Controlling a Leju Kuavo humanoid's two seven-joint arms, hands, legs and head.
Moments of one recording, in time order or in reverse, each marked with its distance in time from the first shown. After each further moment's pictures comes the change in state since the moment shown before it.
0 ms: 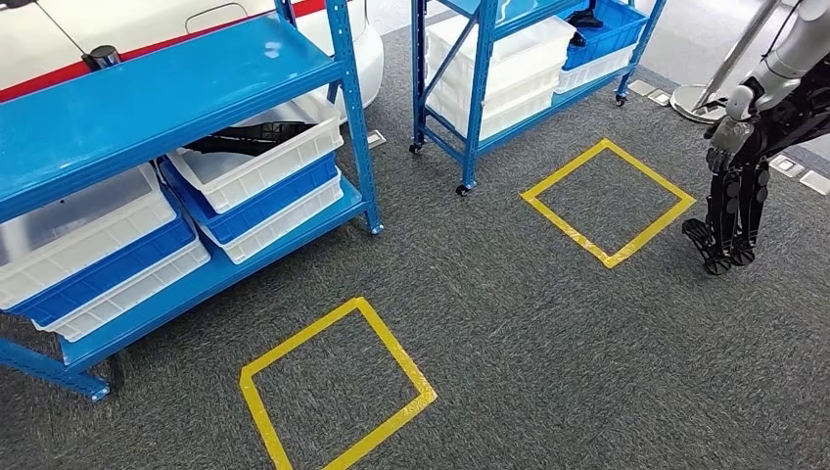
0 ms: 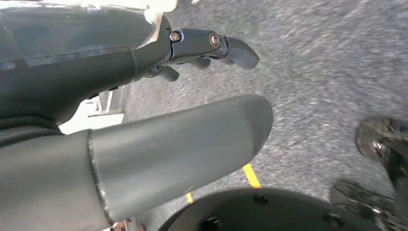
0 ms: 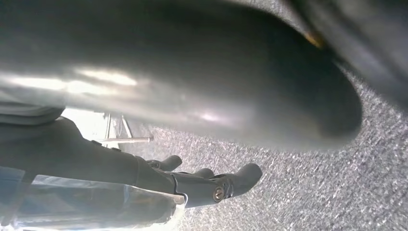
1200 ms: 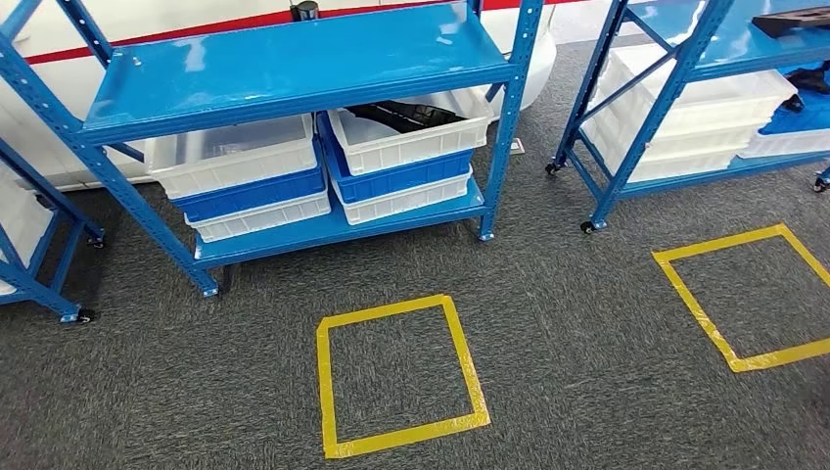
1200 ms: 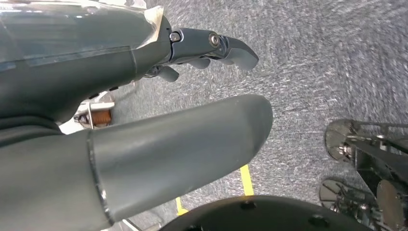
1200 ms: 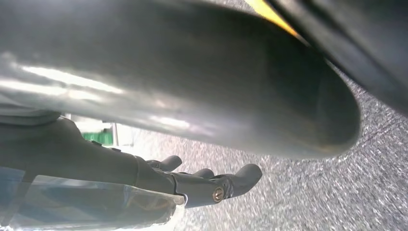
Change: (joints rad) left arm -0.006 0.033 -0.032 0.000 -0.026 -0.037 -0.061; right arm 0.019 0.010 -0.074 -0.004 -0.037 -0.036 0.007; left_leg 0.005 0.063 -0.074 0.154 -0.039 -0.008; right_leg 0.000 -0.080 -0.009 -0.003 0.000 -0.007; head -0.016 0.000
